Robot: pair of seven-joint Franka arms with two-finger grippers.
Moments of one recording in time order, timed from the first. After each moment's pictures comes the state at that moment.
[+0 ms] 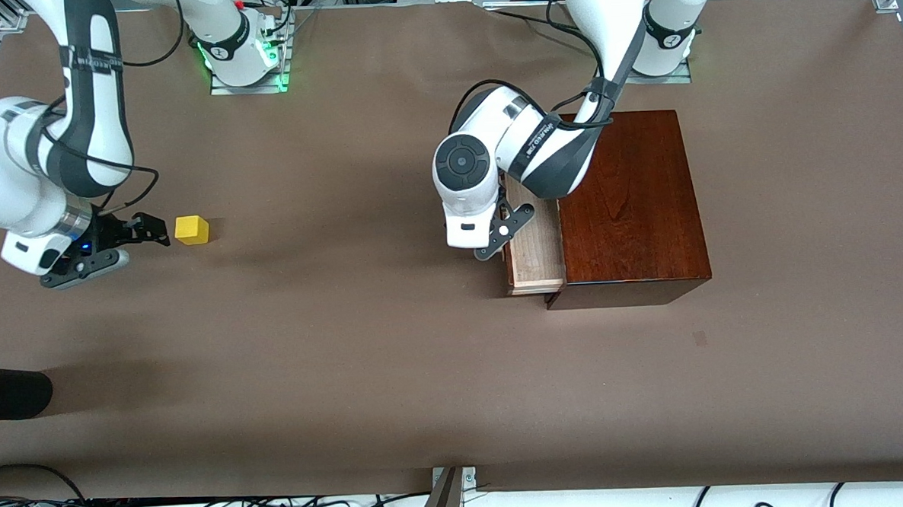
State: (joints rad) left arm -0.74 0.72 0.04 -1.26 -0.14 1.78 -1.37; right arm 0.96 0.38 -1.13 -1.93 0.39 2.00 -0.64
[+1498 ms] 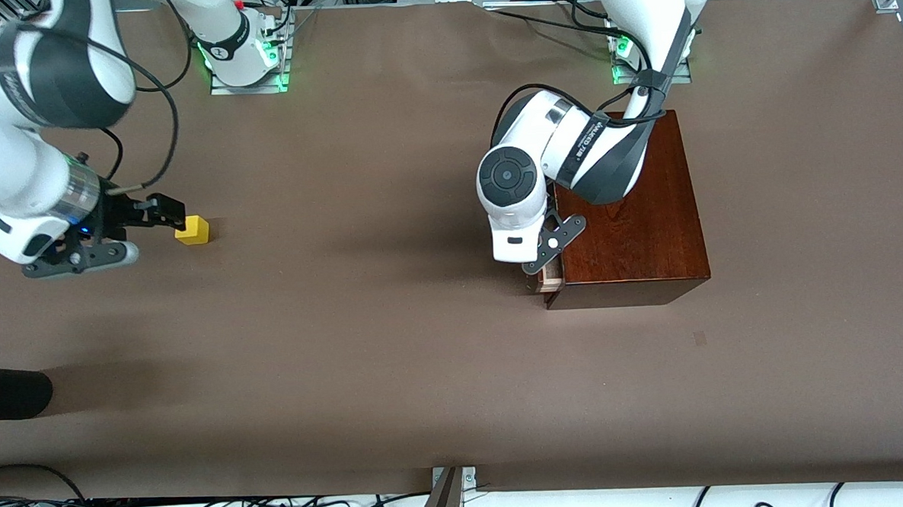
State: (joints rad) left arm -0.67 0.66 0.07 -1.30 -0.04 1.69 -1.30; right arm 0.64 0.19 -0.59 -1.61 0.12 1.69 -0.11
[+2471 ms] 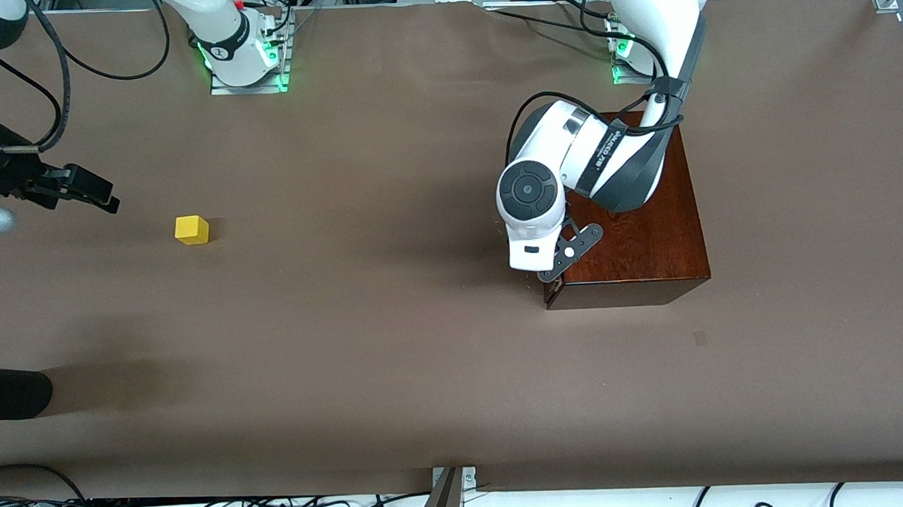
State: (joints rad) left arm -0.63 0.65 0.07 -1.32 -0.02 1.67 -1.23; right arm 0.22 0.03 -0.21 -1.62 0.05 1.67 0.14
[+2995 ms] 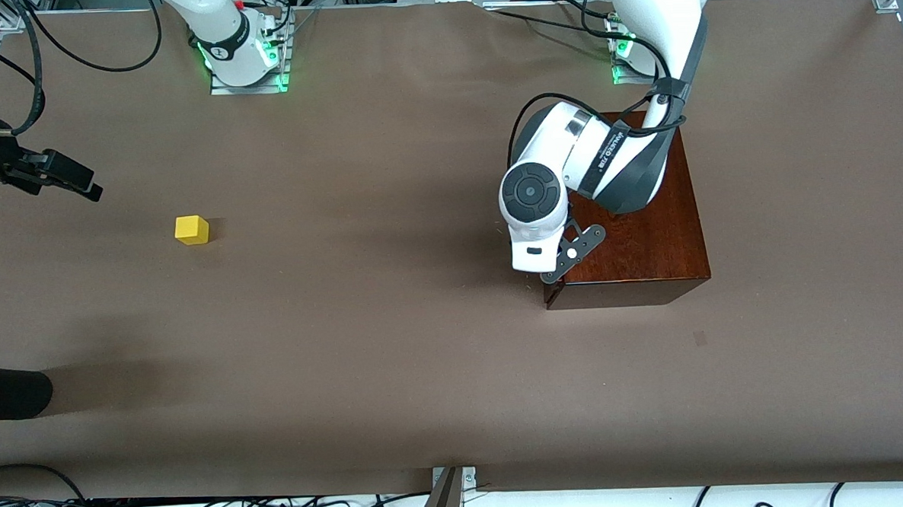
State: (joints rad) left arm -0.63 0.65 0.07 -1.32 -0.01 1.67 -1.23; right arm 0.15 0.00 -0.16 -1.65 0.05 1.66 0.15
